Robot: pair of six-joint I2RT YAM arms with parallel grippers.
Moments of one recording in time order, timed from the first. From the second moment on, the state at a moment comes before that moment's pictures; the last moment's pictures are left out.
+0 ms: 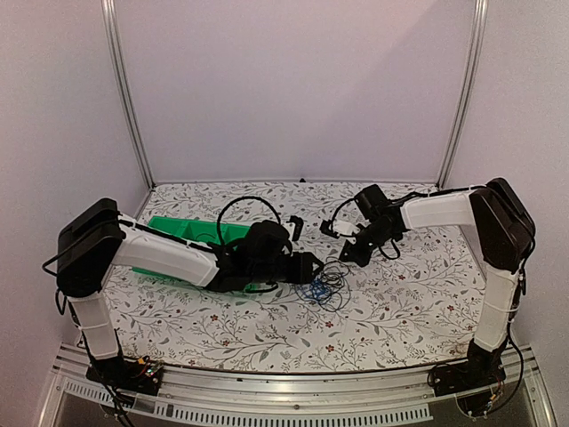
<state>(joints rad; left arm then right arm) -1.03 1.87 1.04 0.28 -0.09 -0.69 0.56 1.96 1.25 -0.38 -0.27 -0.56</state>
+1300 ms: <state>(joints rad) -1.01 2.06 1.23 0.32 -0.09 -0.68 0.58 1.63 1.25 -0.51 -0.41 -0.54</state>
